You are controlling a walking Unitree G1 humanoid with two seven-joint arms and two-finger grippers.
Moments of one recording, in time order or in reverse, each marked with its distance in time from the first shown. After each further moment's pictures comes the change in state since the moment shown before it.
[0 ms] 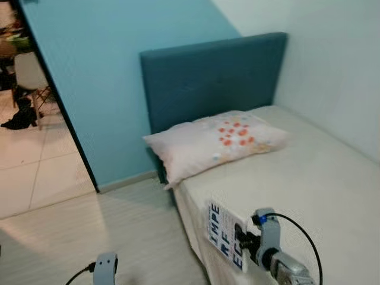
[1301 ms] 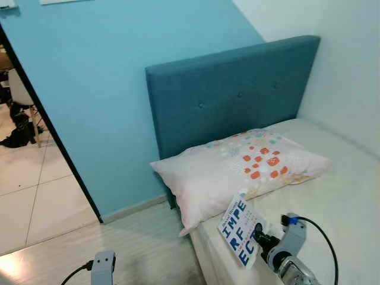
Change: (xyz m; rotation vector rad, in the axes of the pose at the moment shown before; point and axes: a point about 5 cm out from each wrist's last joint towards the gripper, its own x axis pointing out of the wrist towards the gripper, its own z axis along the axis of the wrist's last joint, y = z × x) left arm 0.001 0.001 0.009 0.020 -0.017 0.029; right arm -0.018 -0.035 -0.014 0.516 -0.055 -0.254
